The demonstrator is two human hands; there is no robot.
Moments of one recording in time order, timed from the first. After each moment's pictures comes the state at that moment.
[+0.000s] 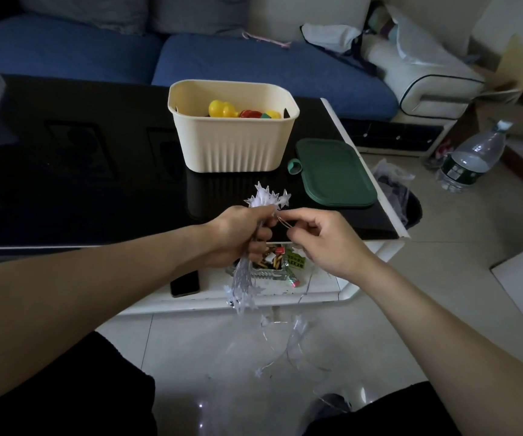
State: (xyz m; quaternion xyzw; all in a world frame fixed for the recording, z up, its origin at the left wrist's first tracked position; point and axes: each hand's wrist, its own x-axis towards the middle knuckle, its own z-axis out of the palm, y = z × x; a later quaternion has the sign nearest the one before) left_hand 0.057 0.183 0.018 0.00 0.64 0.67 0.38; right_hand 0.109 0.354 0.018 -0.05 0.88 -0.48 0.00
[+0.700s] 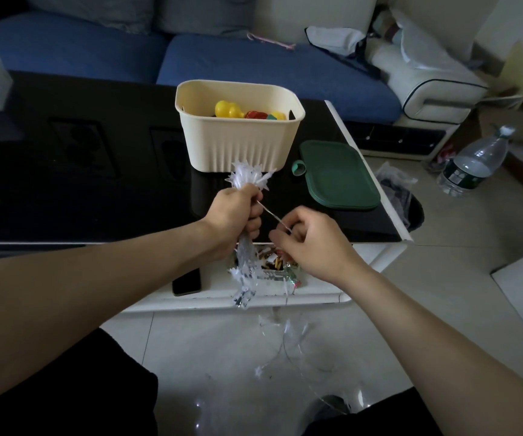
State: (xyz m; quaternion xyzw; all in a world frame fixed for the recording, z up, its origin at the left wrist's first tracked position) left_hand 0.049 0.180 0.023 -0.05 0.62 0.76 0.19; right_hand 0.113 0.329 0.021 -0.01 0.90 -0.43 0.01
